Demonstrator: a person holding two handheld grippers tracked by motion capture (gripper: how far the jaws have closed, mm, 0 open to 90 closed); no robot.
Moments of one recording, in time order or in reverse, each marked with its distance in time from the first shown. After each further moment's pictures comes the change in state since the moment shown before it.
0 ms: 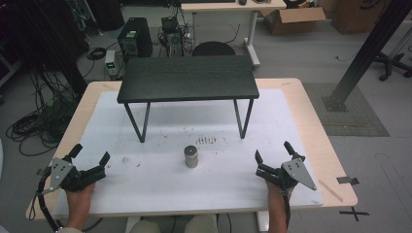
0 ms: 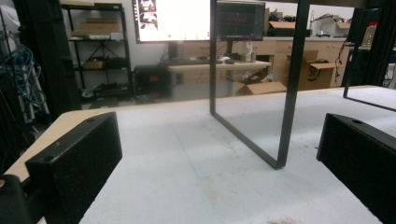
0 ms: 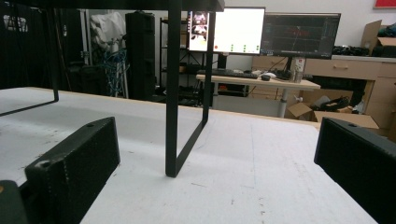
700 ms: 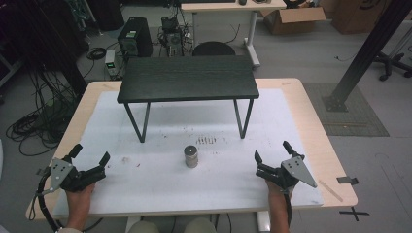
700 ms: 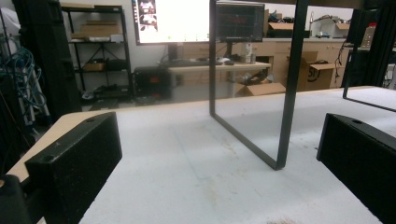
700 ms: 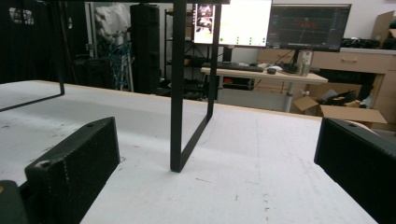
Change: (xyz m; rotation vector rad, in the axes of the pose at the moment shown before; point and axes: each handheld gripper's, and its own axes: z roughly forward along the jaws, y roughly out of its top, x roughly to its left) left arm 0.000 0.000 -0.001 -0.006 0.000 0.006; right arm -0.001 0.004 0.001 0.038 0.029 0.001
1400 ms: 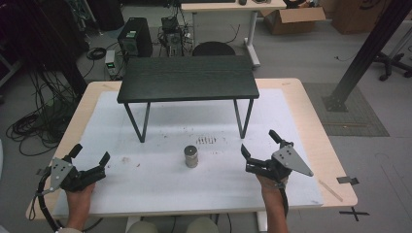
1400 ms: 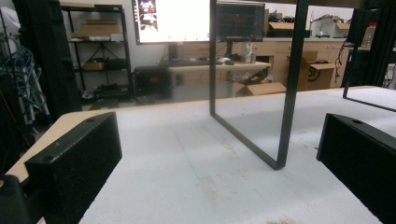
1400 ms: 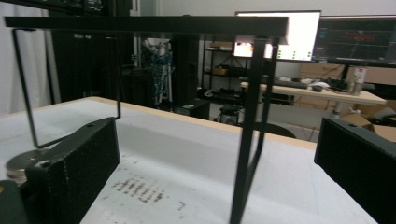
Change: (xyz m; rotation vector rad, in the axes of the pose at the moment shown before) left arm 0.000 0.000 0.000 0.003 0.000 -0.001; right arm 0.031 0.055 0.011 -0.027 0.175 -0.002
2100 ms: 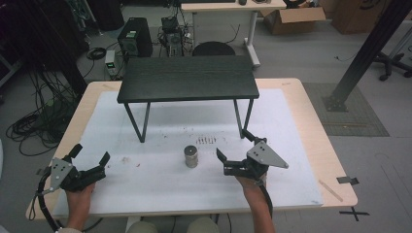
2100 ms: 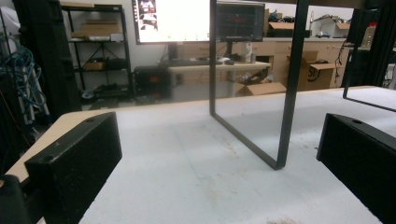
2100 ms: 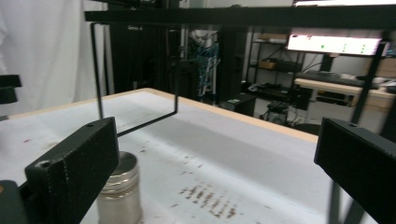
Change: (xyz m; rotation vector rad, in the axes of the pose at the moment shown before) left arm 0.000 0.000 0.000 0.000 -0.001 -0.001; right arm 0.044 0.005 0.032 0.041 0.190 -0.003
